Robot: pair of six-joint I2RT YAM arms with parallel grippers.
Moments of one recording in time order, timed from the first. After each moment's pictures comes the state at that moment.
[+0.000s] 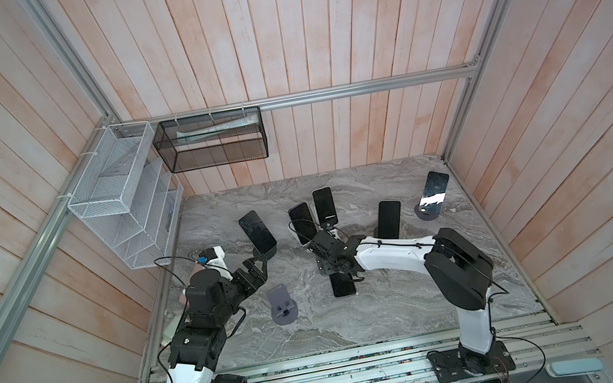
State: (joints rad) left arm -0.23 0.66 0.67 -0.44 0.17 -0.72; right arm 0.93 1.88 1.32 -0.52 0.45 0.62
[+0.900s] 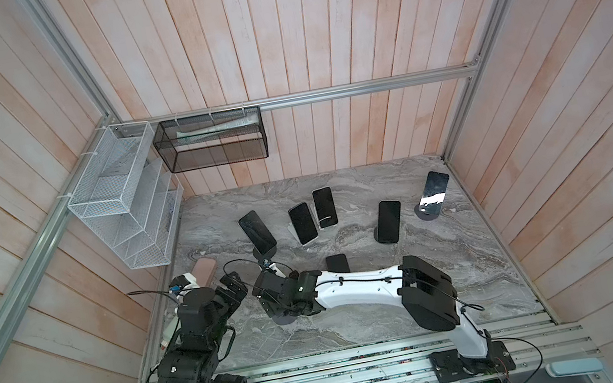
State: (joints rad) left arm -0.23 0.51 0.71 -0.74 -0.19 -0.81; right arm 1.26 2.13 1.69 -0.53 0.40 0.60
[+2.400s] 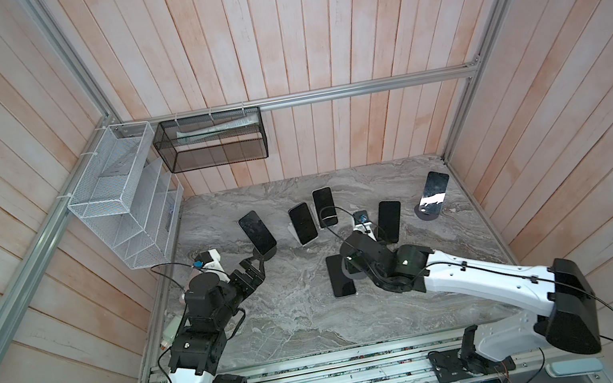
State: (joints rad) left arm -0.23 0.65 0.62 -0.34 0.21 -0.78; right arm 0.98 1.31 1.03 -0.55 0.65 0.69
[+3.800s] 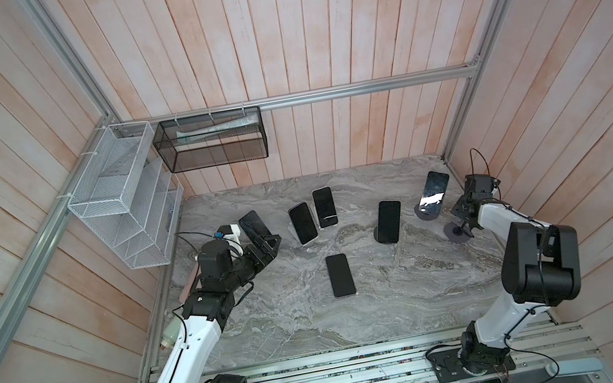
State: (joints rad) left arm -0.22 1.01 0.78 -0.21 0.42 -0.80; right arm -0.26 1.71 1.08 -0.24 0.27 0.50
